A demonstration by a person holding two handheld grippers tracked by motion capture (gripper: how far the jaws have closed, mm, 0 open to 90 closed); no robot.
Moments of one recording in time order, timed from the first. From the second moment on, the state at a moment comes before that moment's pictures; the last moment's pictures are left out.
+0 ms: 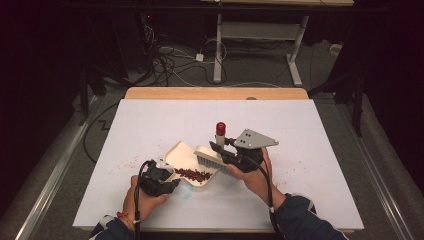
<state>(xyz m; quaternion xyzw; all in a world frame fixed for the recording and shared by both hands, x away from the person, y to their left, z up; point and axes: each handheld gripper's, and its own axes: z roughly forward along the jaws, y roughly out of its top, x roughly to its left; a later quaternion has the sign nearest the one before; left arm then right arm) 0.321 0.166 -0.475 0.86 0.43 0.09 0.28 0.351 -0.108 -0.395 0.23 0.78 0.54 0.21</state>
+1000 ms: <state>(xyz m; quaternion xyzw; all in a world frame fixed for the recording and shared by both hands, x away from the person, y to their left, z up) 0.335 0.161 -0.476 0.86 0.42 0.10 0.27 0.337 -0.182 -0.370 0.27 0.75 0.56 0.24</state>
